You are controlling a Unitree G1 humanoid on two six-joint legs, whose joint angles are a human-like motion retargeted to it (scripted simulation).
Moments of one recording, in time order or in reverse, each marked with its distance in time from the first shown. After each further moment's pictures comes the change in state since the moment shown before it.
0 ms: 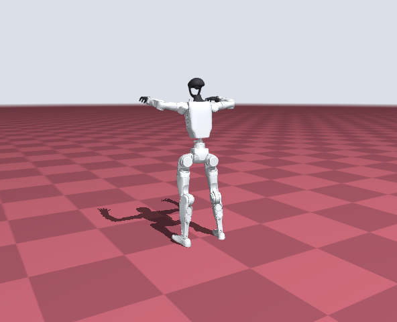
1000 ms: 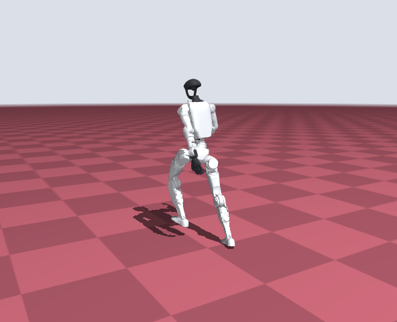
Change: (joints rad) left arm -0.281 -1.431 -0.983 1.447 -0.397 0.137 -0.384; right arm -0.375 1.288 0.456 0.601 0.531 -0.062 -0.201; waist 0.362 -0.259 0.085; left_leg -0.842 0.031 0.187 1.057 -0.292 0.233; right_leg 0.107 -0.168 0.169 0.121 -0.136 -0.059
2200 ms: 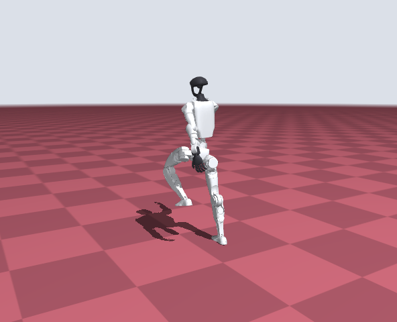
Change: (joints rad) left arm 0.164 0.102 0.055 0.025 -0.095 -0.052 -0.147; right arm -0.456 0.043 -0.034 0.521 0.116 0.043 0.077; waist 0.005 0.071 -0.012; left_leg -0.212 0.101 -0.082 0.838 -0.090 -0.001; right_leg 0.033 0.061 0.119 -0.187 0.167 -0.057
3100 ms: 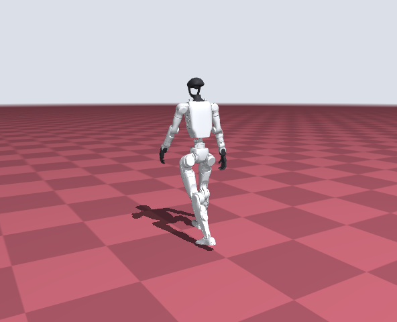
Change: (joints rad) left arm -1.066 -0.073 -0.190 -0.170 0.168 0.031 0.314; right arm 0.706 0.156 -0.122 0.389 -0.489 0.200 0.172; waist -0.560 0.172 0.032; left_leg 1.418 -0.246 -0.420 -1.802 0.346 -0.186; right_leg -0.303 0.169 -0.412 0.037 0.063 0.049
